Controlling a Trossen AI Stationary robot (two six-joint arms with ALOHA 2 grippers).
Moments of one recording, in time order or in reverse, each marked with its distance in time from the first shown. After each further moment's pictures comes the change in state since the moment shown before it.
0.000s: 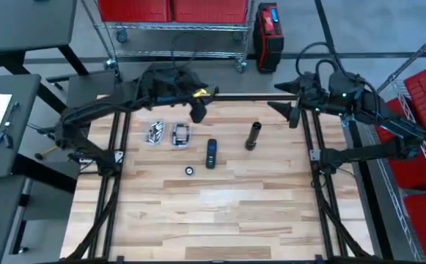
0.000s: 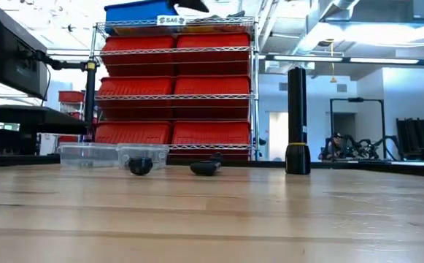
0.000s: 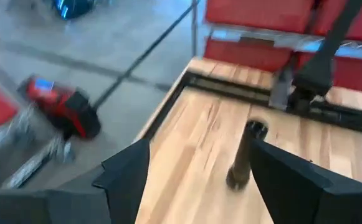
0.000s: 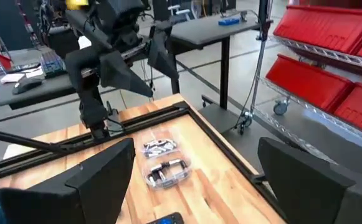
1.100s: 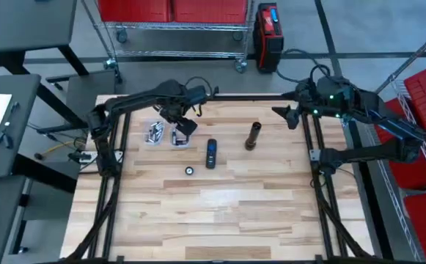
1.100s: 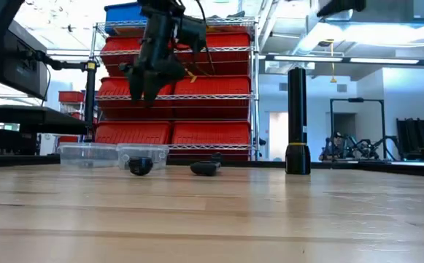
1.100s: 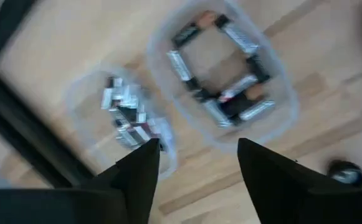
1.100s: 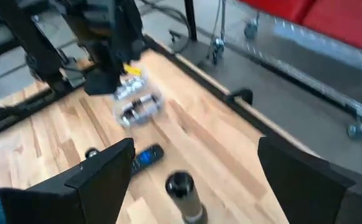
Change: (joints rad) left arm 0.138 0.371 -0.032 -0.761 0.037 -0.413; right arm -0.048 0.001 -0.039 -0.291 0.051 0.196
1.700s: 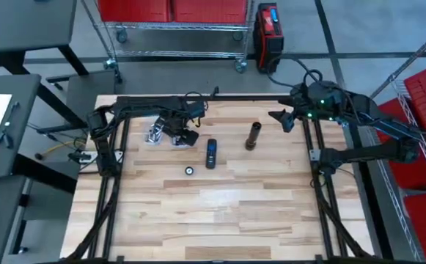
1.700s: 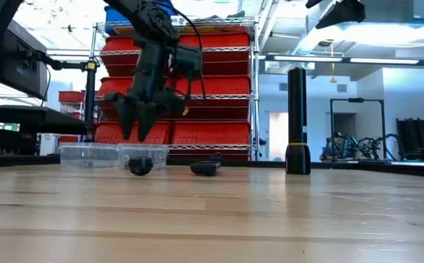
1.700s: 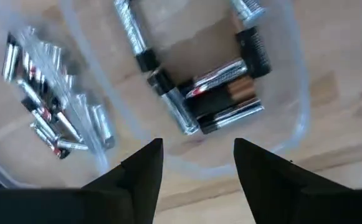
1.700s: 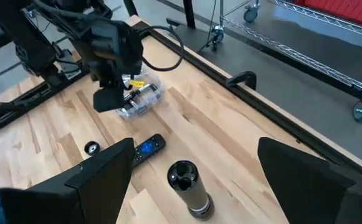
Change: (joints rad) left arm -0.015 0.001 -0.306 0.281 0.096 -0.231; right arm 0.005 -0.002 -0.065 0.037 0.000 0.050
